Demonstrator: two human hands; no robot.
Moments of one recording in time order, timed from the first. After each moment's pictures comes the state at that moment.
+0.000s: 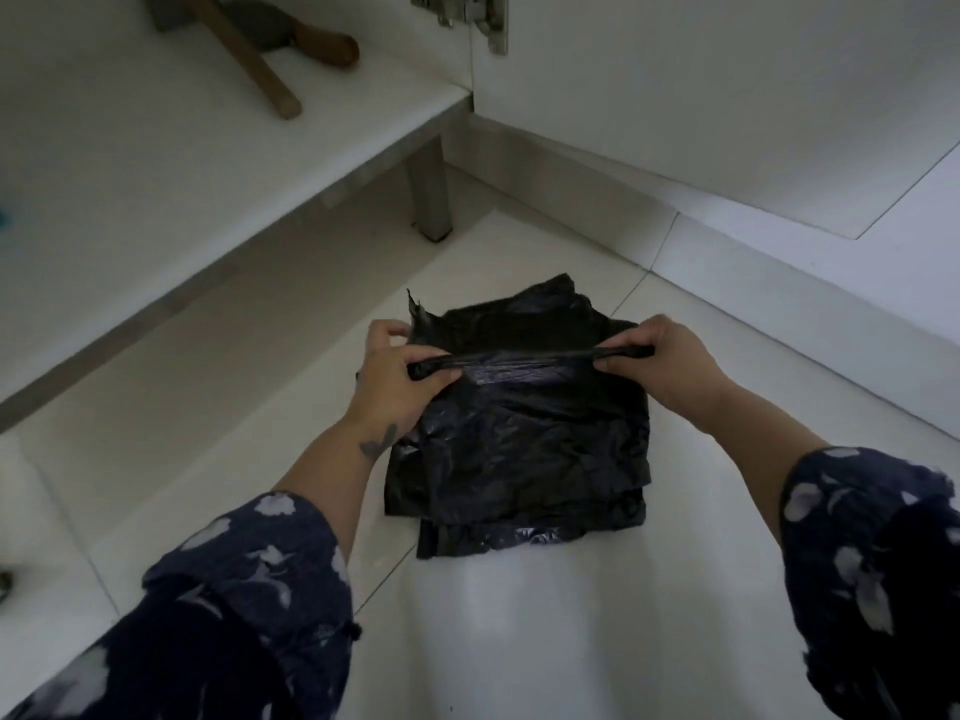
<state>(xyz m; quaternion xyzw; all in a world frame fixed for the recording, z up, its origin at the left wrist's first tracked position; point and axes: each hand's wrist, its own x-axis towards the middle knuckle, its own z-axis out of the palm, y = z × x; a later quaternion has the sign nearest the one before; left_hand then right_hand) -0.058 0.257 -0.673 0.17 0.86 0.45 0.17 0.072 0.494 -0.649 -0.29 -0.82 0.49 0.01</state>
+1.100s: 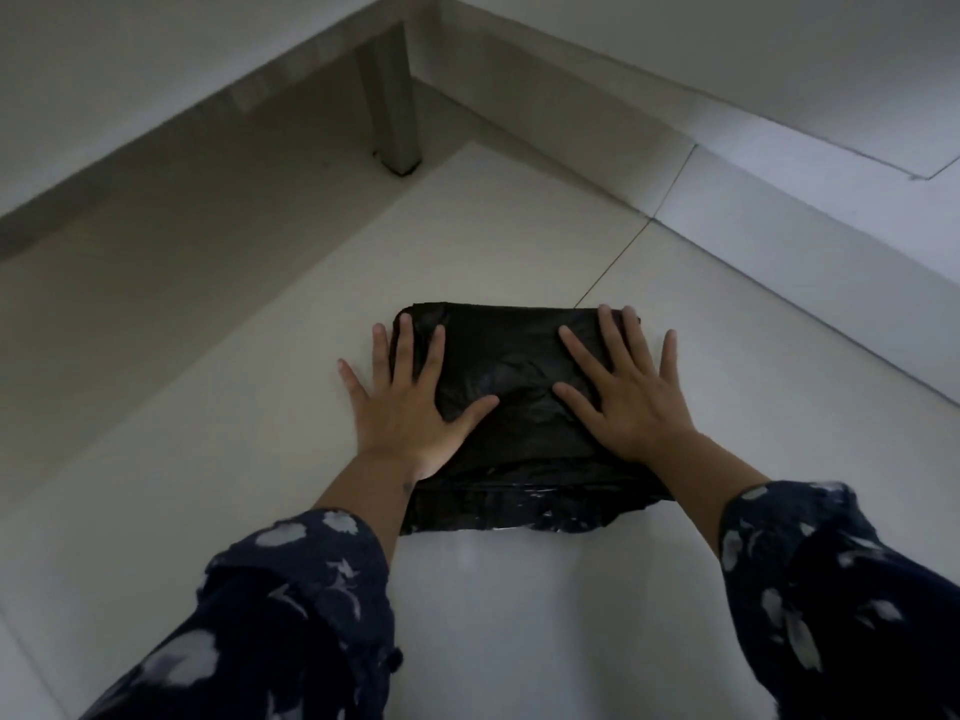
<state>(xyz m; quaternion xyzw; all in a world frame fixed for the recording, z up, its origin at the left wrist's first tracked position) -0.028 0.278 -0.771 0.26 0.95 0.02 0.17 0.087 0.491 -0.770 -0.18 -0.98 0.04 -0.11</state>
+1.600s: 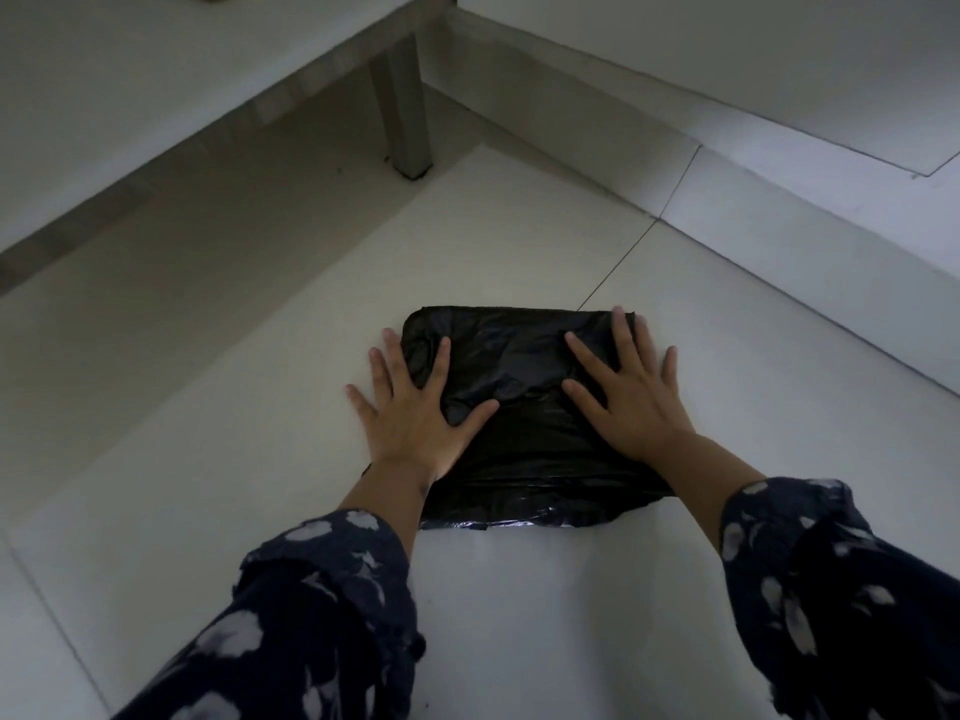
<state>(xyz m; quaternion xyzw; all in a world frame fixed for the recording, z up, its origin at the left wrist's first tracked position) -0.017 0.272 -0.775 0.20 0.96 0.04 0.17 0.090 0.485 -0.772 -0.21 -0.96 0.12 -0.10</state>
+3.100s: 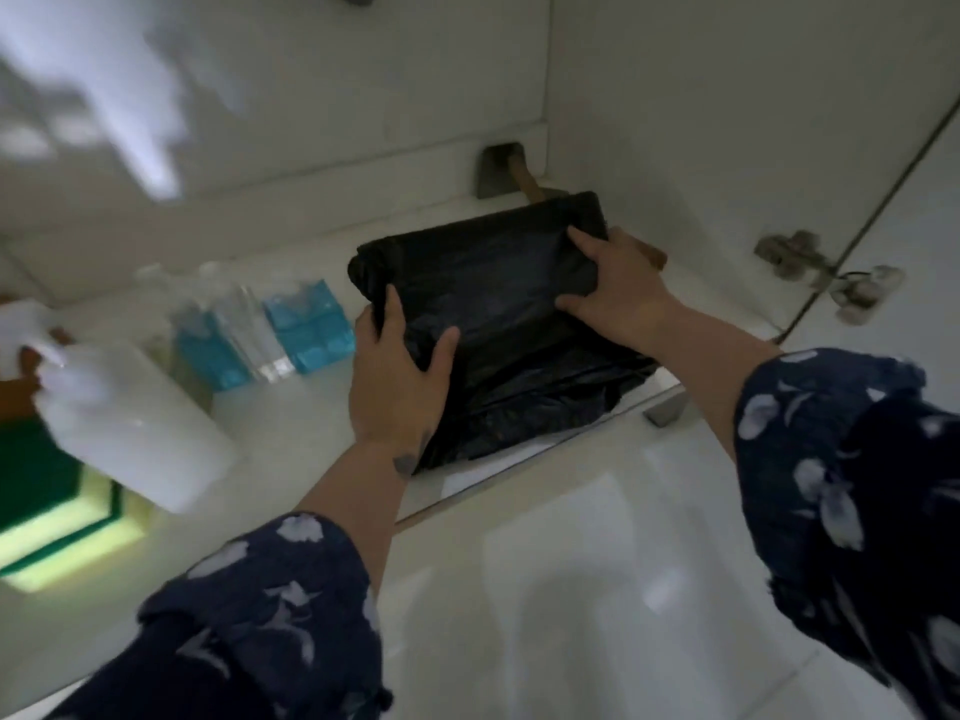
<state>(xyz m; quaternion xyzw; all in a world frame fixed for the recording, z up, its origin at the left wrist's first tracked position) -0.235 0.106 -0.547 -0.01 0.91 0.39 -0.16 -0.271 0.317 -0.501 0.00 -0.95 0.31 0.04</state>
